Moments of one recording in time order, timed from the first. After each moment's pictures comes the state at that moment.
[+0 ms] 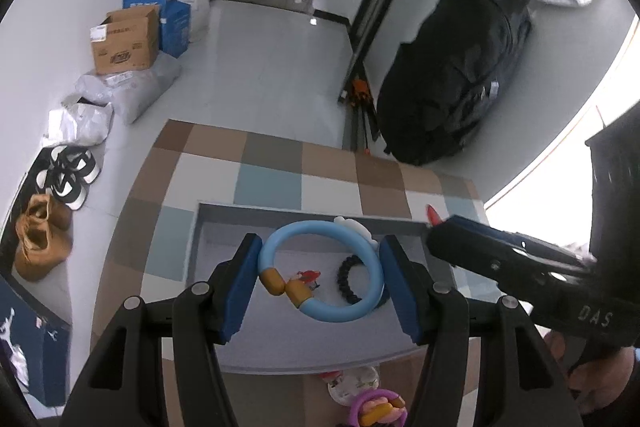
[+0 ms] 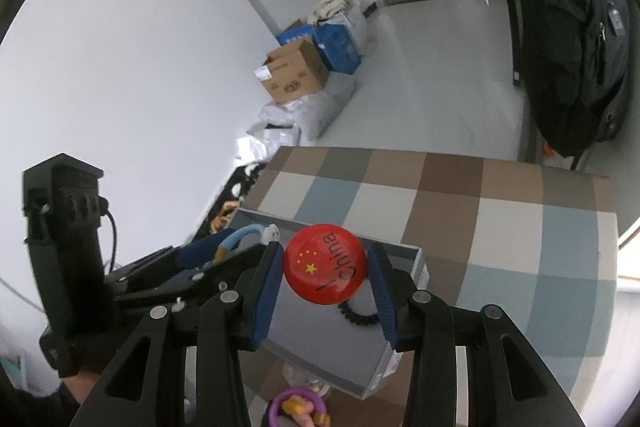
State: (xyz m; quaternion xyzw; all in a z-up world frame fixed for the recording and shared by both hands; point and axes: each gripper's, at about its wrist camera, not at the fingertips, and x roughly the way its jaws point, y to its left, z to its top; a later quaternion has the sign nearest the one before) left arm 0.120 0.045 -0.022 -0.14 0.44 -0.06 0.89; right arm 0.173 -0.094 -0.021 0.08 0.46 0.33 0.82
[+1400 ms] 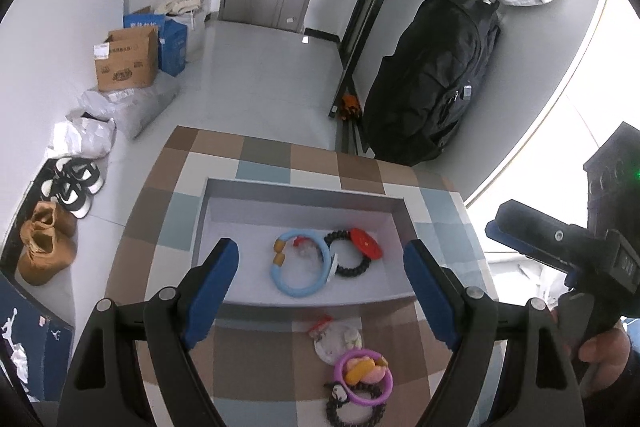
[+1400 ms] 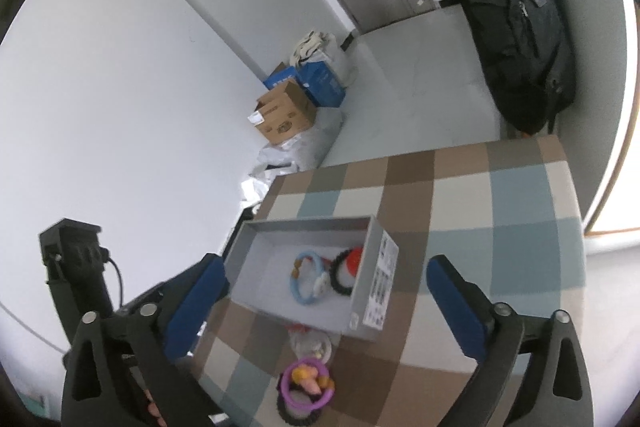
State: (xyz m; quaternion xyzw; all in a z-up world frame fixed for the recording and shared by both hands) left arm 0.071 0.037 -0.005 -0.13 0.40 -0.07 0.91; right arm 0.124 -0.161 -0.007 0.16 0.42 0.30 0.84
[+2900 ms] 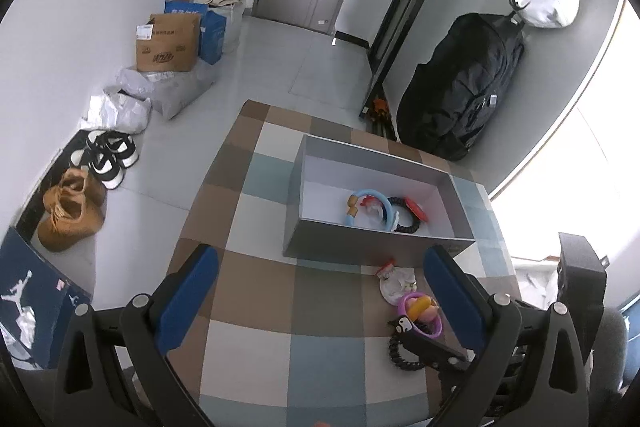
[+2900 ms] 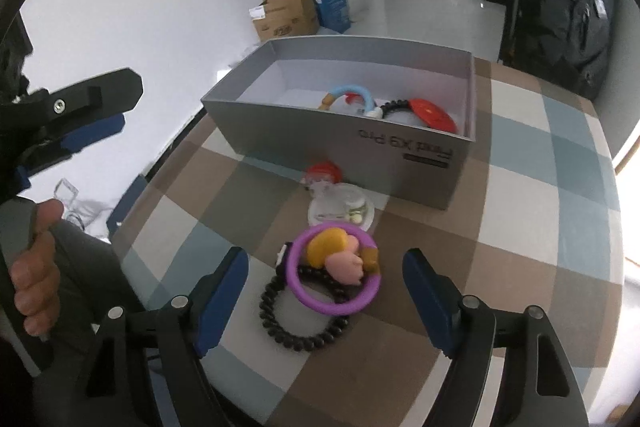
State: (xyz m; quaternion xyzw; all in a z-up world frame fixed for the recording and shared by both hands) left arm 0.028 0.089 -0.018 -0.15 0.40 -0.03 0.90; right arm 0.039 -0.066 -0.077 -0.05 0.48 0.28 0.83
